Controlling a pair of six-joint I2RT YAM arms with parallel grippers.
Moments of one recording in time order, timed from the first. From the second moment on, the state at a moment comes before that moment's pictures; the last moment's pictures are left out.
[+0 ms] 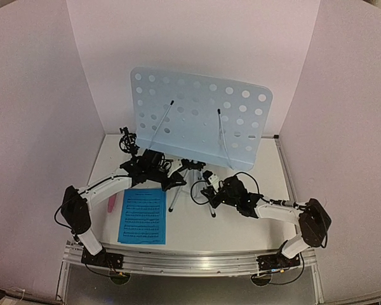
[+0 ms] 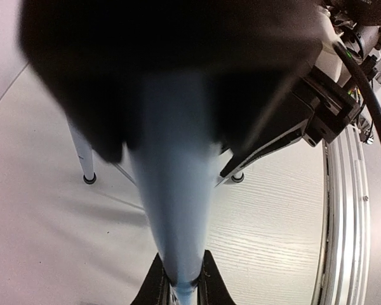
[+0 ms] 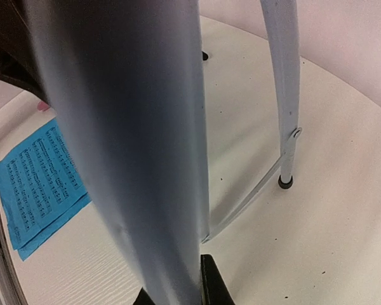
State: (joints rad) left arm -0.73 1.73 1.42 -0.45 0.55 0.36; right arm 0.83 1.54 0.88 0.16 -0.07 0.07
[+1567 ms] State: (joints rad) left arm -0.75 1.68 1.05 0.02 0.56 0.31; right arm 0.83 1.39 0.81 0.00 -0.08 -0.03
